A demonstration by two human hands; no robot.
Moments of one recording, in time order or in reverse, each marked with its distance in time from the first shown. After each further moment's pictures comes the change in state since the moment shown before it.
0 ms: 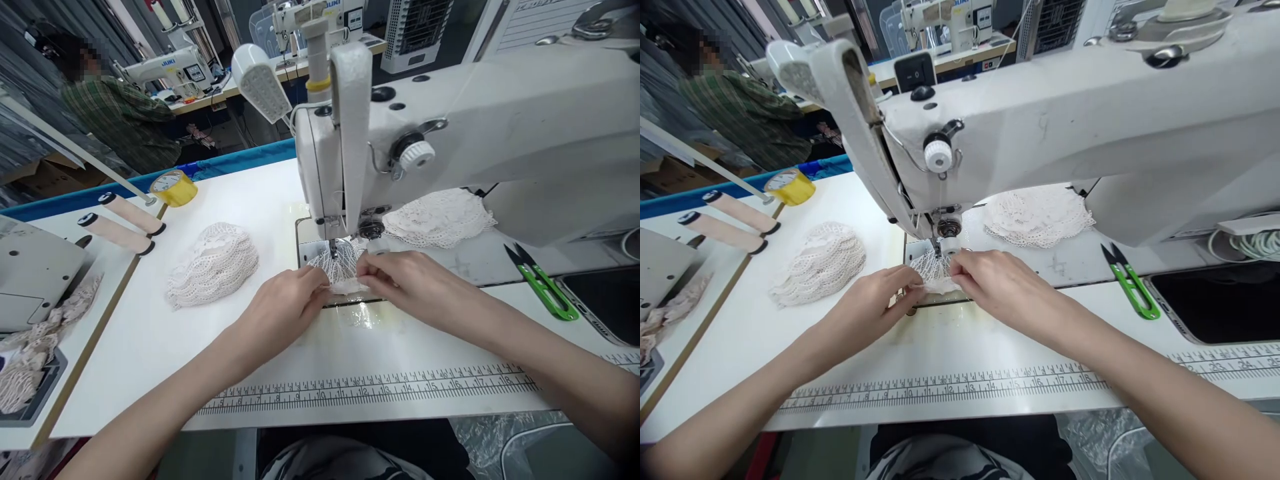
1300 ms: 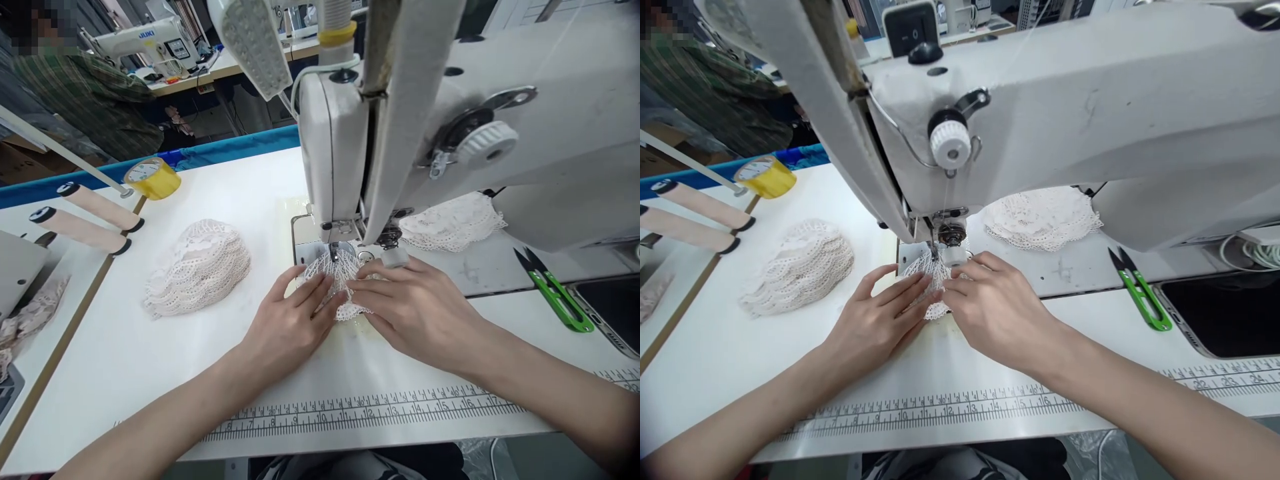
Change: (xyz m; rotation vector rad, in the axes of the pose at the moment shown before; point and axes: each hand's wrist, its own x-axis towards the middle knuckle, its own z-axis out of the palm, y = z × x) left_hand -0.001 -0.018 0.036 0.433 0.331 0.457; right_hand -0.001 -0.002 0.023 -0.473 0.259 -0.402
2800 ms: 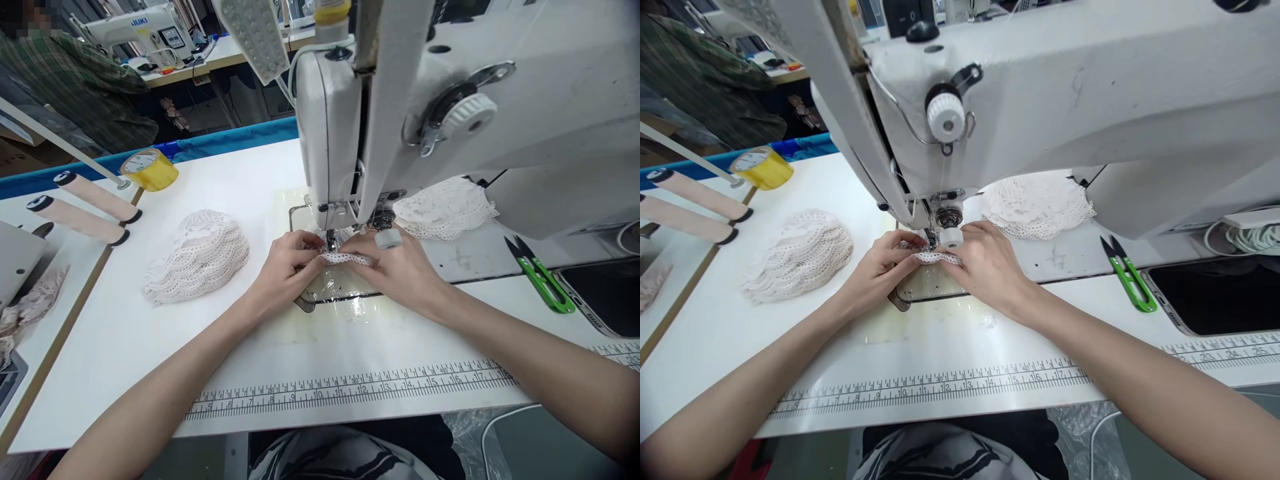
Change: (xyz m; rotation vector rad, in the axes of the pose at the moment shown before) left_hand 0.019 -0.033 0.014 -0.668 -0.084 -0.455; right_hand 0.012 0.020 0.029 0.138 0.114 0.274
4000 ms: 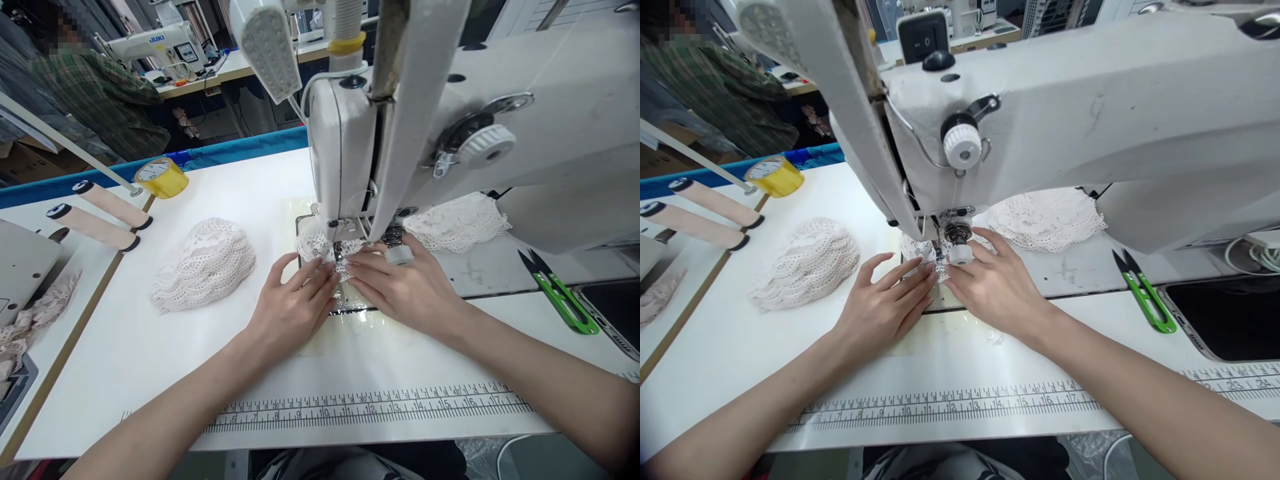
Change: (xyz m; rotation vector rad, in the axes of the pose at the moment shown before) left_hand -0.025 0.010 0.009 0.657 0.152 0.383; right_hand -0.004 0.000 -0.001 -0.302 0.065 -0.287
